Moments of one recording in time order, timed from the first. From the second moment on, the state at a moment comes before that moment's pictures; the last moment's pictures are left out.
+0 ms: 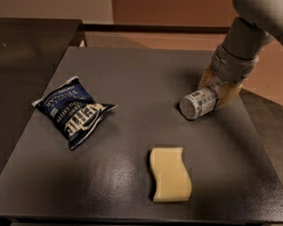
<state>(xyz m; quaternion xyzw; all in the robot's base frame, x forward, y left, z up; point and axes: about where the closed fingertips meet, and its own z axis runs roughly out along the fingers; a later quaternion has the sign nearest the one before) 0.566 -0.208 0.851 -0.86 0.50 0.00 0.07</state>
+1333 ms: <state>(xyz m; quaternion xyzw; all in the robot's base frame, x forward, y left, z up) 0.548 -0.083 0.879 -0.91 0.40 0.00 0.13</state>
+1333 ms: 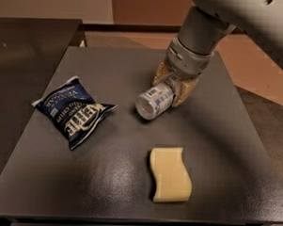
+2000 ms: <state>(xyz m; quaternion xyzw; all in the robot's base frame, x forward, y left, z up) 0.554 -0.026 0.868 -0.93 0.34 -0.01 0.14</state>
